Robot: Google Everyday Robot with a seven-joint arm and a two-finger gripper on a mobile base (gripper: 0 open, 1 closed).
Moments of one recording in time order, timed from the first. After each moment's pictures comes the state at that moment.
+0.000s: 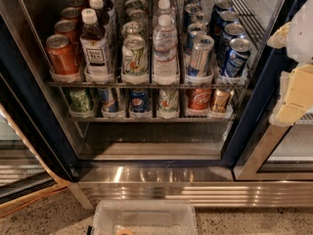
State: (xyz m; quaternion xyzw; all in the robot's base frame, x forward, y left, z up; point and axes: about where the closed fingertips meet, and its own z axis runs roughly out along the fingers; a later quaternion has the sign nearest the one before) arm 0.438 -0.217 0.976 -0.60 0.78 -0.03 0.16
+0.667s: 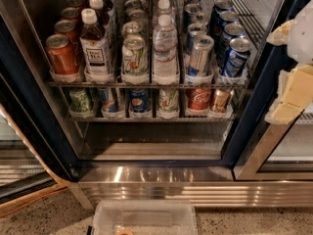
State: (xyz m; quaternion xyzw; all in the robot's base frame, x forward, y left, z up) arm 0.442 -0.212 0.979 -0.60 0.78 -0.03 0.20
